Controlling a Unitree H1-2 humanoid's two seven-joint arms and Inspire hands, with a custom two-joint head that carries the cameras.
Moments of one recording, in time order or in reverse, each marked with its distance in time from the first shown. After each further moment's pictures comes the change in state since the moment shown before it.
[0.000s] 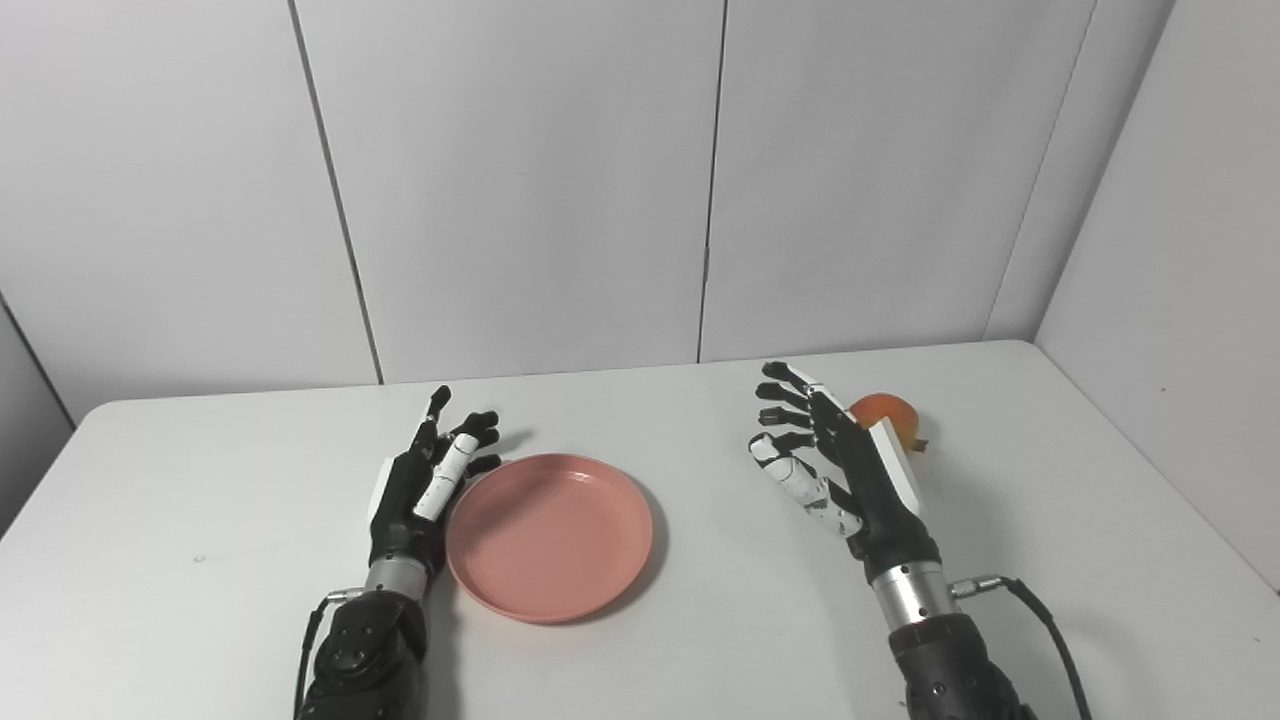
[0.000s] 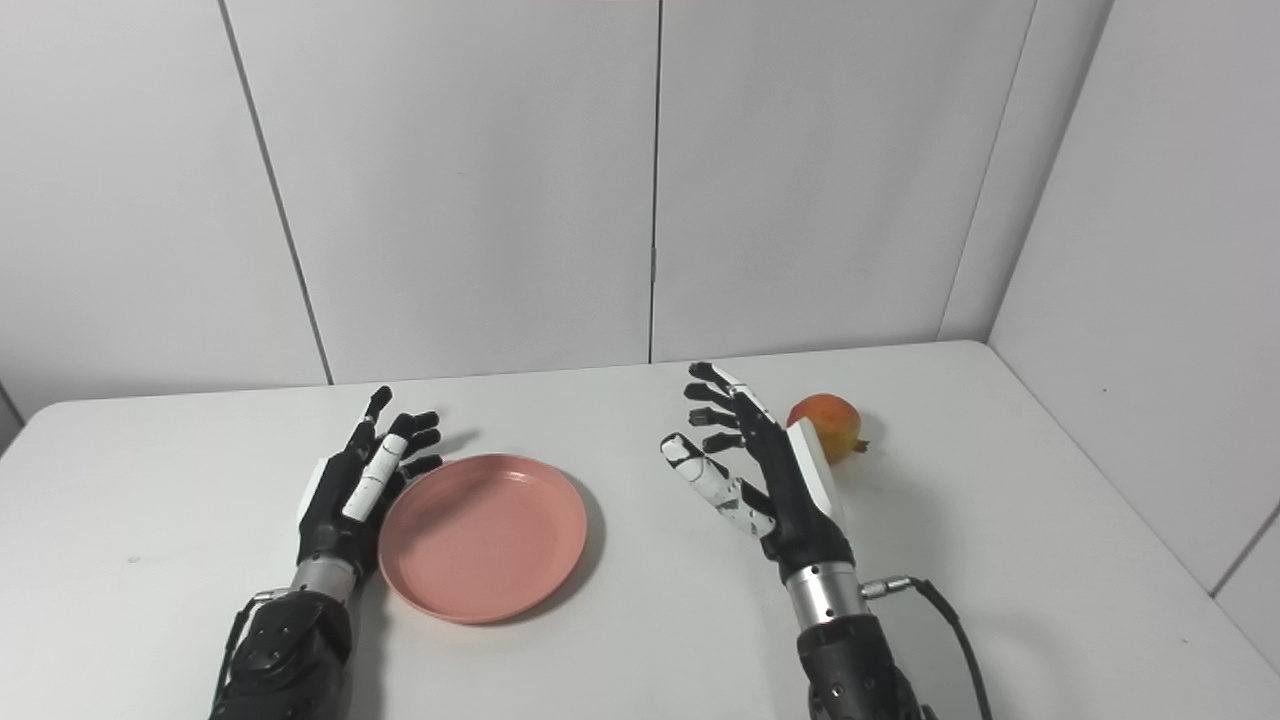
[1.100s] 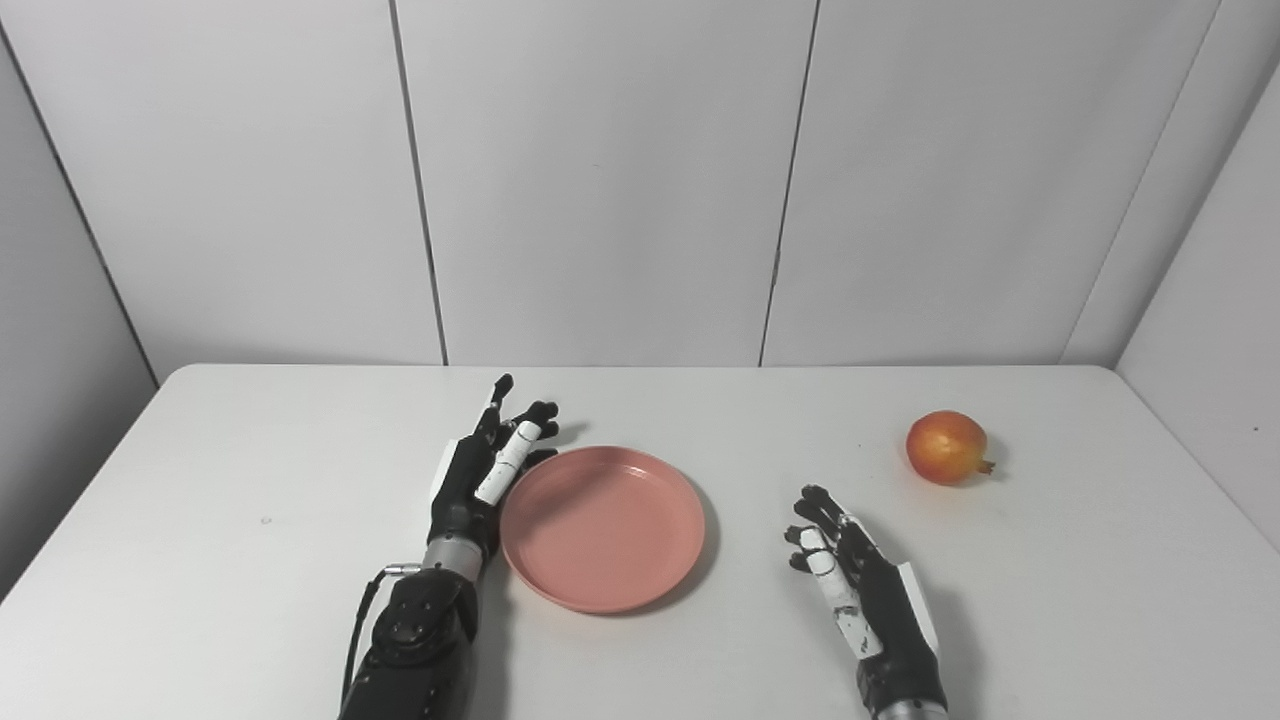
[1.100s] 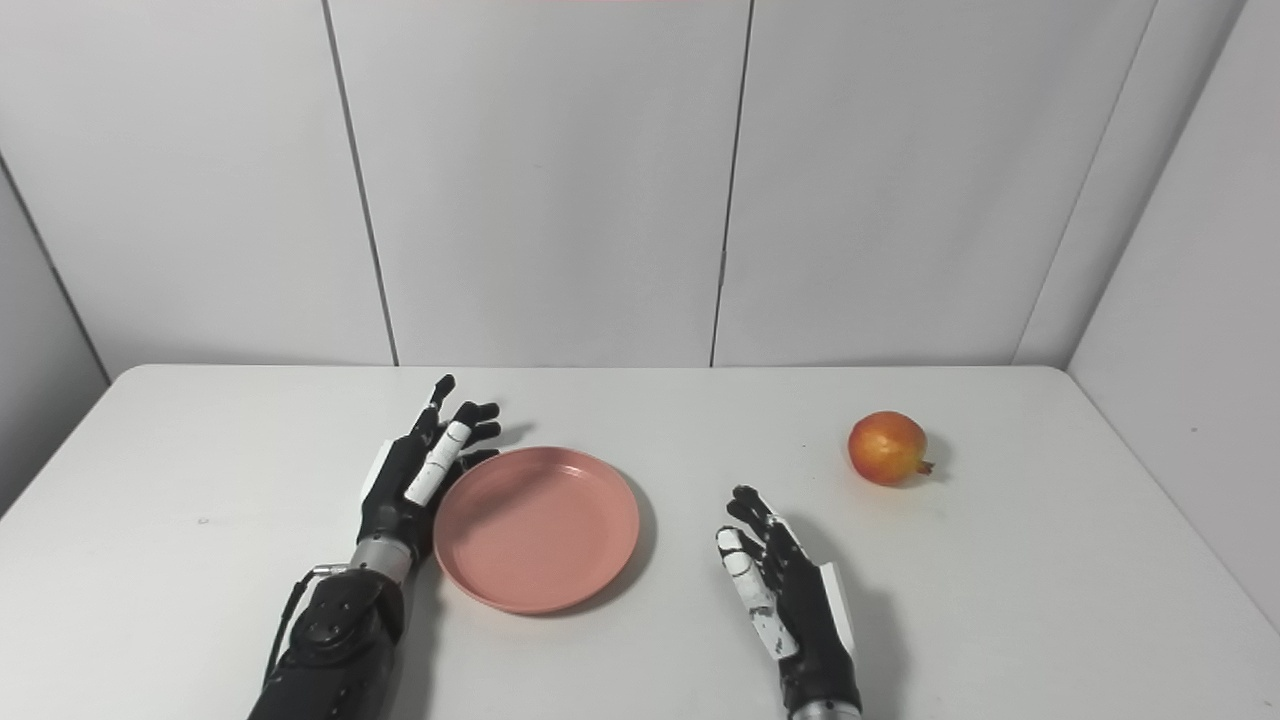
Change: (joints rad) left arm 0.018 0.004 -0.032 -0.059 0.024 0.039 0.042; right arm 0.194 0.180 -0.004 0.114 0.254 -0.061 -0.029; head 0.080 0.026
